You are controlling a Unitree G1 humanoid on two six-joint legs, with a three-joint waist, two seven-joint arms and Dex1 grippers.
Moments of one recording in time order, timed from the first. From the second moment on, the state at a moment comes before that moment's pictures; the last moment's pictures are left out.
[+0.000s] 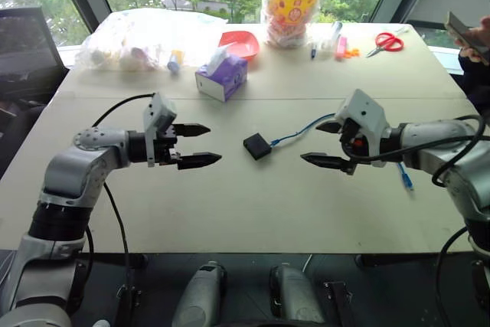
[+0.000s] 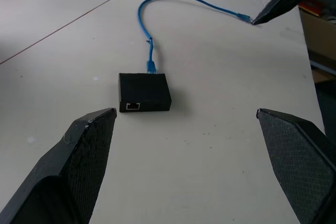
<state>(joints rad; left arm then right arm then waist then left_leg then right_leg) -0.52 0.71 -0.02 -0.06 -0.55 0.64 -1.11 -0.56 -0.95 0.09 -0.40 0.47 0.96 0.84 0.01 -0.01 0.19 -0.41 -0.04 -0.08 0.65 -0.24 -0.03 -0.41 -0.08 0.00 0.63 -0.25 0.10</state>
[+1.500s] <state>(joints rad) -0.39 0.73 0.05 -0.24 -0.55 0.68 -0.98 -1.24 -0.33 0.48 1.15 -0.23 0.01 1.29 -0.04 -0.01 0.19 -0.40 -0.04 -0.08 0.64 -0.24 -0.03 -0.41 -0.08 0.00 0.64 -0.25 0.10</state>
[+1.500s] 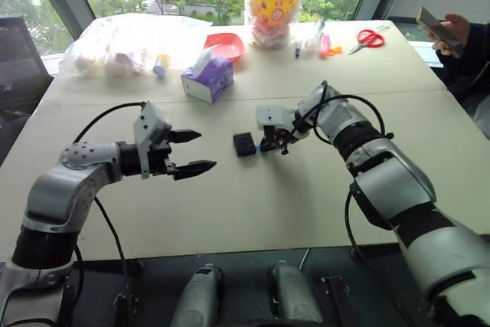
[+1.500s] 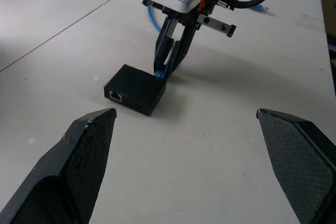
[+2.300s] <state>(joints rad) -0.73 0.50 -0.01 0.11 -0.62 0.80 -1.04 -0.53 -0.53 0.27 -0.26 -0.49 0.01 0.69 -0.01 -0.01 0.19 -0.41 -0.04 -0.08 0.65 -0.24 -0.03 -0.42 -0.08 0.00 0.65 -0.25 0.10</state>
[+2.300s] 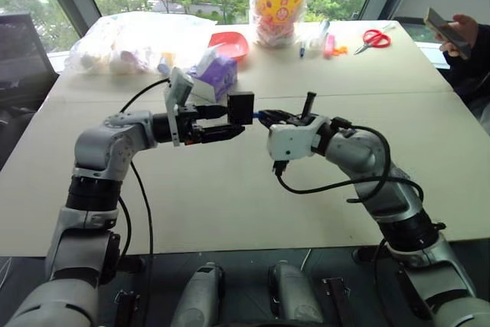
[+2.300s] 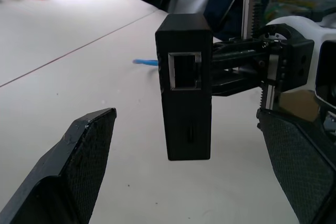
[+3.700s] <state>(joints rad) -0.75 0.64 -0.06 0.06 -0.64 0.79 -1.28 -0.86 -0.42 0.03 -0.36 0.52 1.47 0.98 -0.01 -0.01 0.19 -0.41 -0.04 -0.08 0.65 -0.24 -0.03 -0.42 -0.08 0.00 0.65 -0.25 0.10</state>
